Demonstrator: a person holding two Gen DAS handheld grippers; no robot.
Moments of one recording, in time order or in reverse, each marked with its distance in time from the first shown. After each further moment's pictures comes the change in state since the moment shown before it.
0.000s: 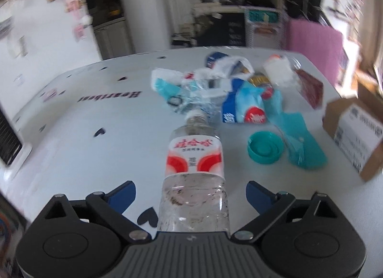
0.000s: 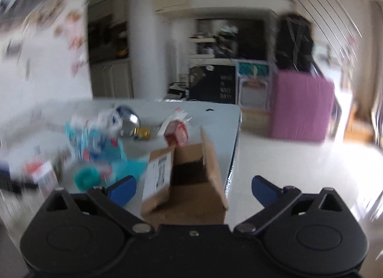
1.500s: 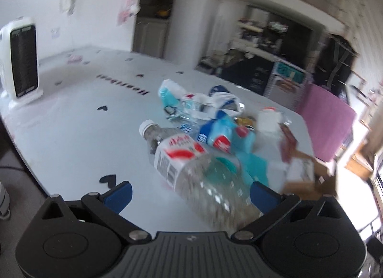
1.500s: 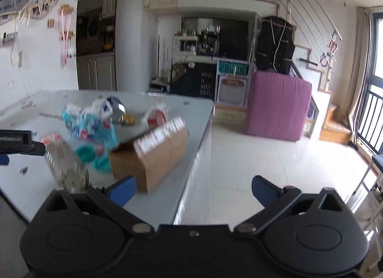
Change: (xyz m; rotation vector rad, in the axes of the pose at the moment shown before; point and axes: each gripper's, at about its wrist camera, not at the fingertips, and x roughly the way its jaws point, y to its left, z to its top) left arm -0.058 -0.035 -0.008 -0.459 -0.112 -0.017; right arm -0.094 -0.012 -0.008 0.029 0.010 -0.104
